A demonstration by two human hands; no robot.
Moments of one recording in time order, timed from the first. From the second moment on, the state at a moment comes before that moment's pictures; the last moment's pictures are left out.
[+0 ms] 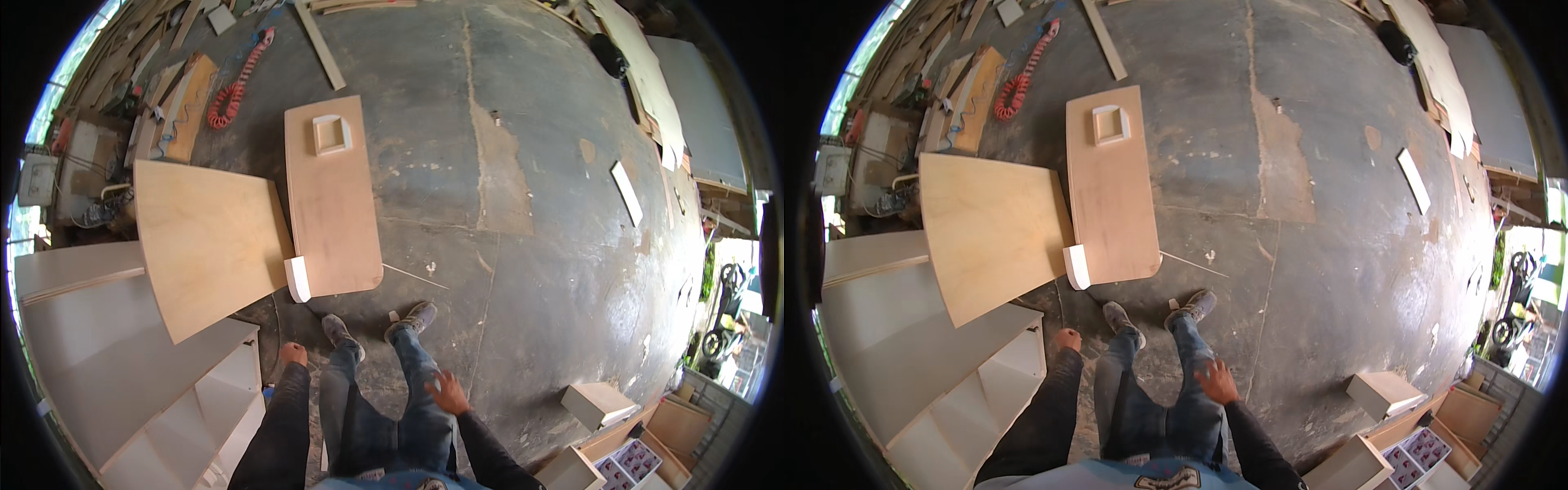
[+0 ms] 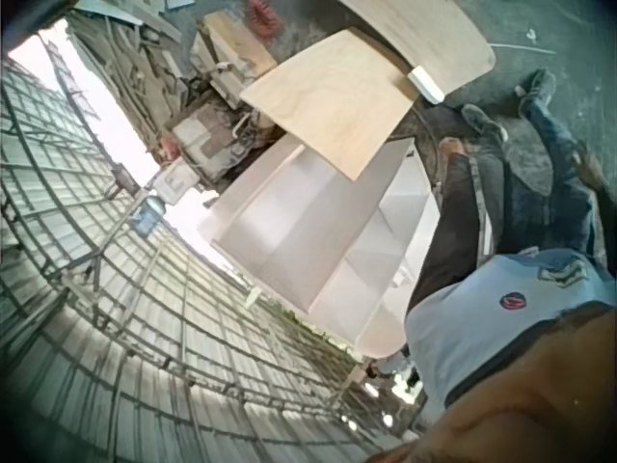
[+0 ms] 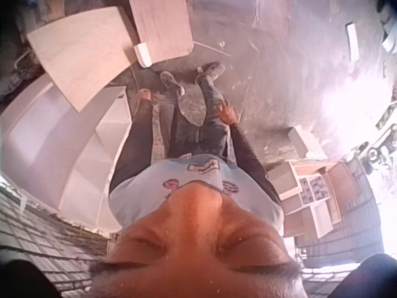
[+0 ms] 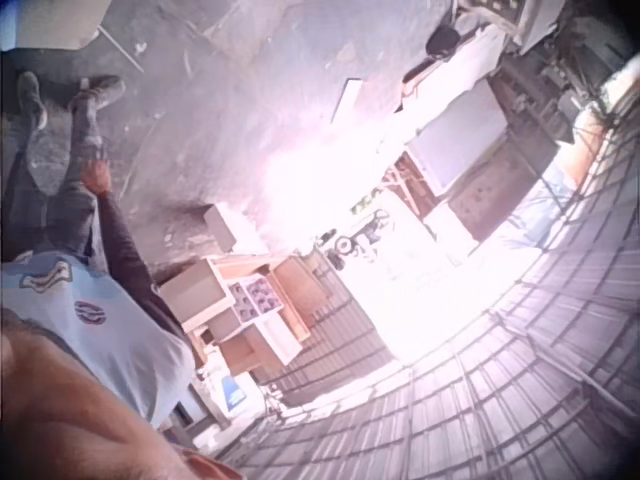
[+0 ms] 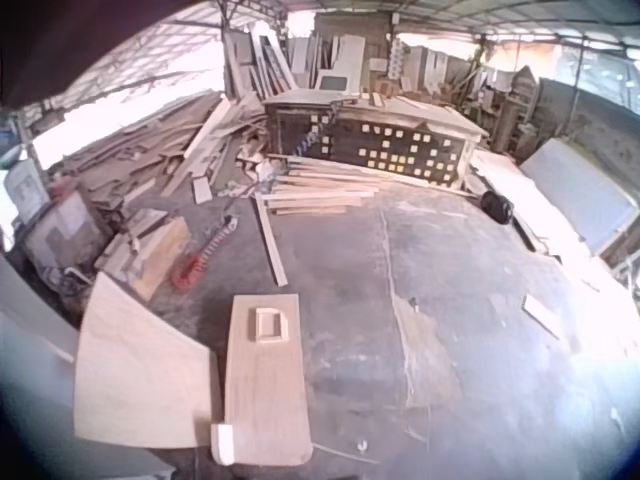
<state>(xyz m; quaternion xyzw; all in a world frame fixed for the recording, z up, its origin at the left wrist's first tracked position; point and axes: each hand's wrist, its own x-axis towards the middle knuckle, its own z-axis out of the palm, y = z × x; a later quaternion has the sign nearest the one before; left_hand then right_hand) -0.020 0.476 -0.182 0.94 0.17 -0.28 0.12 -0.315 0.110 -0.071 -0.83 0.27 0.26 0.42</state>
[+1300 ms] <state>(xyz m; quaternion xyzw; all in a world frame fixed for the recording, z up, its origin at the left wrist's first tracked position) -0.047 0.535 -0.476 0.94 0.17 -0.30 -0.01 -0.286 0.210 -0.067 -0.76 0.36 0.50 0.20</state>
